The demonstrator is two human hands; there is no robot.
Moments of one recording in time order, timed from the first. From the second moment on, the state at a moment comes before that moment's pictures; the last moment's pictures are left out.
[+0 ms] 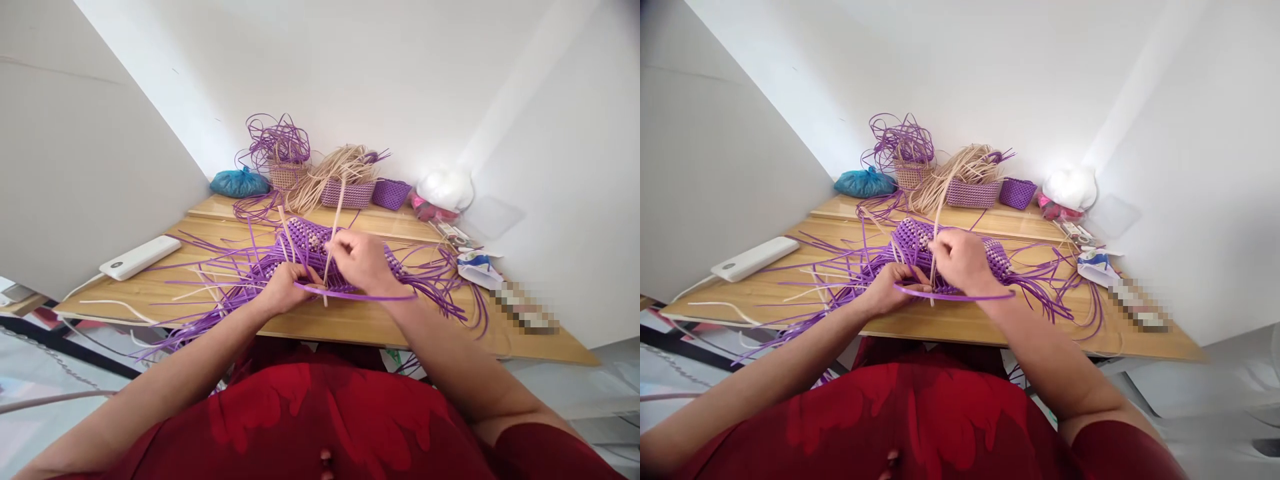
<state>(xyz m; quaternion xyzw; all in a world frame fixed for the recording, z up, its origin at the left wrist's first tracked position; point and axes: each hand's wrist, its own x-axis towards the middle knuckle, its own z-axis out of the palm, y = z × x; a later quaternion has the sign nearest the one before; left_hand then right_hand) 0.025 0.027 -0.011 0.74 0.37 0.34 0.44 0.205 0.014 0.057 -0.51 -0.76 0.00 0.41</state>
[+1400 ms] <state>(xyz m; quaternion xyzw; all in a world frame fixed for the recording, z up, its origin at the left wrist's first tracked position) -0.012 0.016 0.008 0.81 0.44 0.38 0.12 0.235 0.062 0.064 -0.56 -0.71 0.14 0.41</state>
